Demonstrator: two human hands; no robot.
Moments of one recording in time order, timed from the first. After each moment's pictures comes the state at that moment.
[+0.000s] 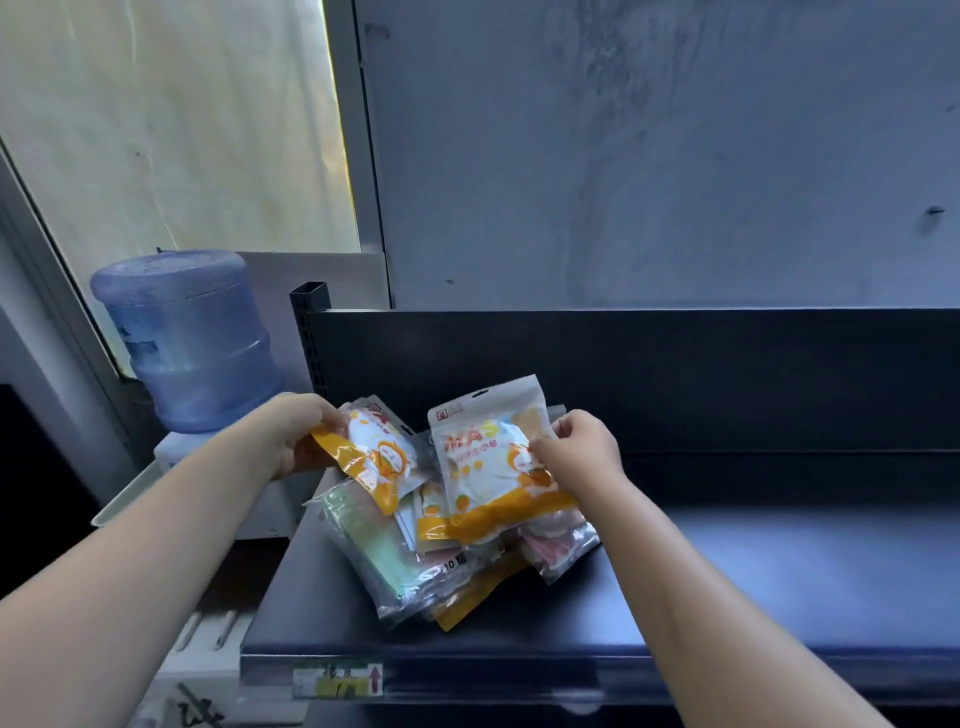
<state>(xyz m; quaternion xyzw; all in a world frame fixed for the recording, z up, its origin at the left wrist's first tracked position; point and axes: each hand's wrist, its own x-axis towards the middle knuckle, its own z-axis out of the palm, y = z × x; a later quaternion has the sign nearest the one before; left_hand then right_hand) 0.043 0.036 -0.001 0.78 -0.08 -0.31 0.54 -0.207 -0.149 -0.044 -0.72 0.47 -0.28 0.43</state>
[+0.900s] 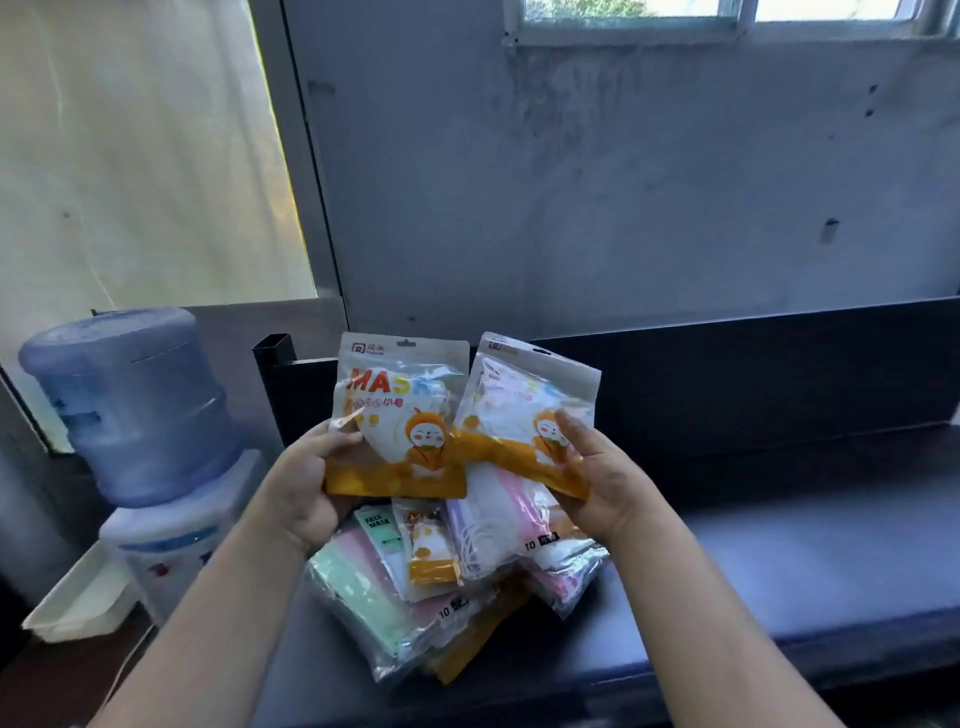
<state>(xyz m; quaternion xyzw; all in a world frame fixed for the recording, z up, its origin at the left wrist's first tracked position) -0.005 0.033 0.007 0.55 -0.20 -0.36 0.73 -0.235 -0.140 -0.018 -0.35 0.24 -0.37 0.83</state>
